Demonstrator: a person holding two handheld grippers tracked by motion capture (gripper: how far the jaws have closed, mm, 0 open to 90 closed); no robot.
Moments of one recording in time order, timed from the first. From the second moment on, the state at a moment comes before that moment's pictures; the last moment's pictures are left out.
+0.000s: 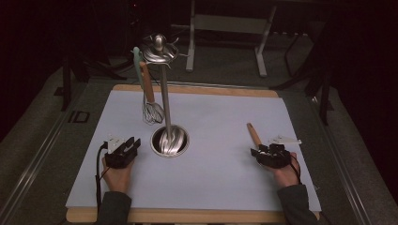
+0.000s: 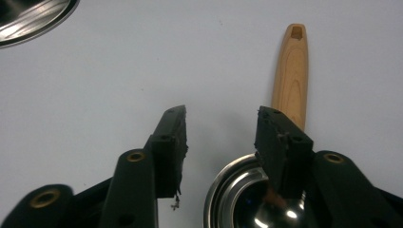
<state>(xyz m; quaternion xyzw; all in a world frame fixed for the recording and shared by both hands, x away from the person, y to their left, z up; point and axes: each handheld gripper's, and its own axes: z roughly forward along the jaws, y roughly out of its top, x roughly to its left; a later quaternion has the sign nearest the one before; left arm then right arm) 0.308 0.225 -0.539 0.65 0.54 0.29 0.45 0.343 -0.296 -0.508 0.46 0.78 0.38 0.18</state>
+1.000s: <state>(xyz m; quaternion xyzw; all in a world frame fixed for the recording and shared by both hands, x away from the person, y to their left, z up) 0.311 0.220 -0.539 0.68 0.53 0.28 0.43 0.406 -0.307 -0.513 0.53 0.79 0.28 0.09</state>
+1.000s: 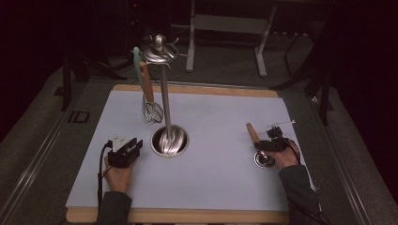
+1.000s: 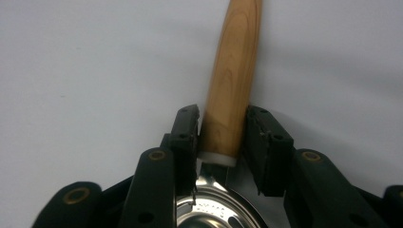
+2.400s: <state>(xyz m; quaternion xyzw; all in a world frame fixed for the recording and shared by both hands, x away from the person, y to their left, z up) 0.313 0.218 -0.539 0.68 0.53 0.28 0.42 0.381 -0.202 -0.496 0.32 0.94 0.11 0.03</state>
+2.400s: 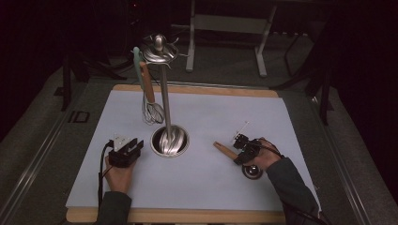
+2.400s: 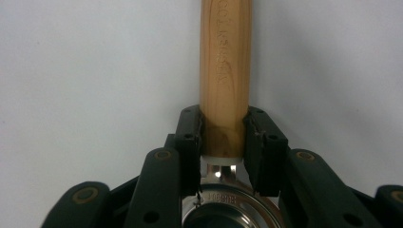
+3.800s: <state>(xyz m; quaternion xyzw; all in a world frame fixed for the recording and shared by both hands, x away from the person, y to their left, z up) 0.312 0.218 -0.539 0.68 0.53 0.28 0.42 0.333 -0.203 -0.473 0.30 0.85 0.41 0.14</state>
